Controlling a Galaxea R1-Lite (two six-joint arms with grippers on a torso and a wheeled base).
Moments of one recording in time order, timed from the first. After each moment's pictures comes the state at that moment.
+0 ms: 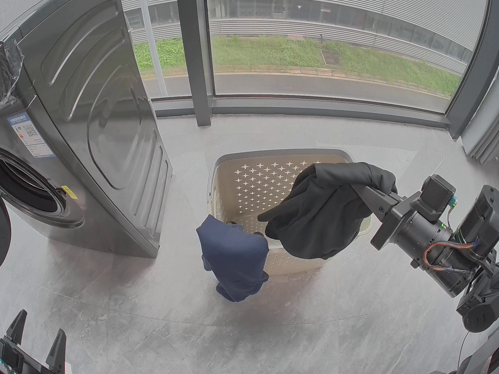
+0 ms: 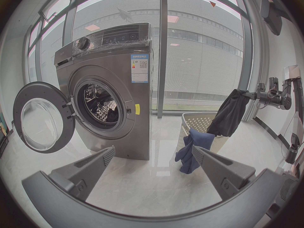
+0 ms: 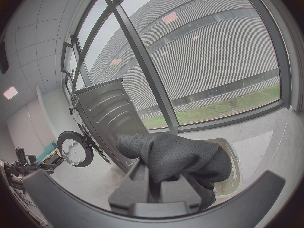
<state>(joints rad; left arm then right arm) 0.00 0.02 -0.02 0.00 0.01 -0.03 0.67 1.60 -0.38 -1.42 -0.08 0.18</state>
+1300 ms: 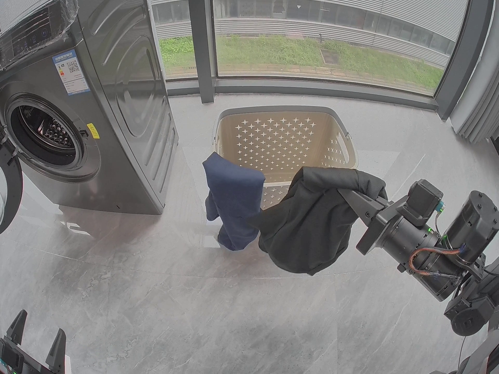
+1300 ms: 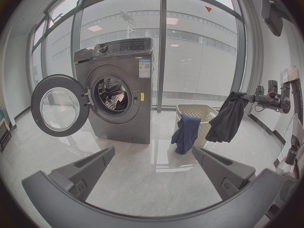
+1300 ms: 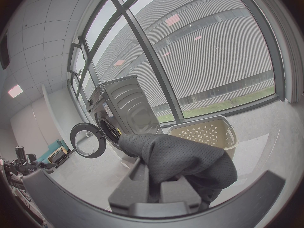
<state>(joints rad) 0.00 0.02 -0.02 0.00 0.01 -0.03 0.69 1.68 -0.38 -1.50 -0.08 0.18</state>
